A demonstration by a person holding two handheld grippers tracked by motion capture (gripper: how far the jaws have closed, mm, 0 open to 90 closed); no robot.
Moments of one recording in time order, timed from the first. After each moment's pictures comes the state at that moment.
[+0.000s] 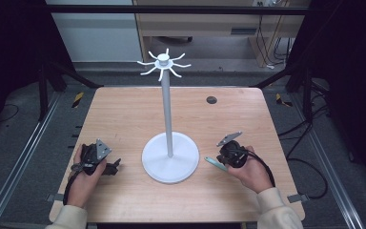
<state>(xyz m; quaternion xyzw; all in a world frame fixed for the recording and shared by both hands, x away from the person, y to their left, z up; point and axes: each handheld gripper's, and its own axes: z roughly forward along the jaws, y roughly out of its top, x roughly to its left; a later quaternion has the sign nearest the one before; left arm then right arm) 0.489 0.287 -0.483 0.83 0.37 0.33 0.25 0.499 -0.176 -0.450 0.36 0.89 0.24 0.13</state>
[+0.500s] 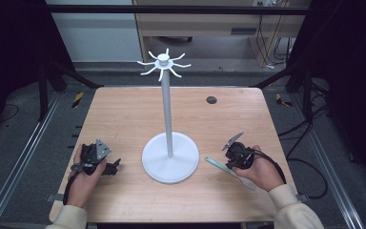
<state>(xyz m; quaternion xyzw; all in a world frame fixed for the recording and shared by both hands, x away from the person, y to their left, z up) 0.489 0.288 -0.483 0.83 0.37 0.33 0.25 0.496 -0.190 -0.446 0.34 0.92 0.16 0.10</state>
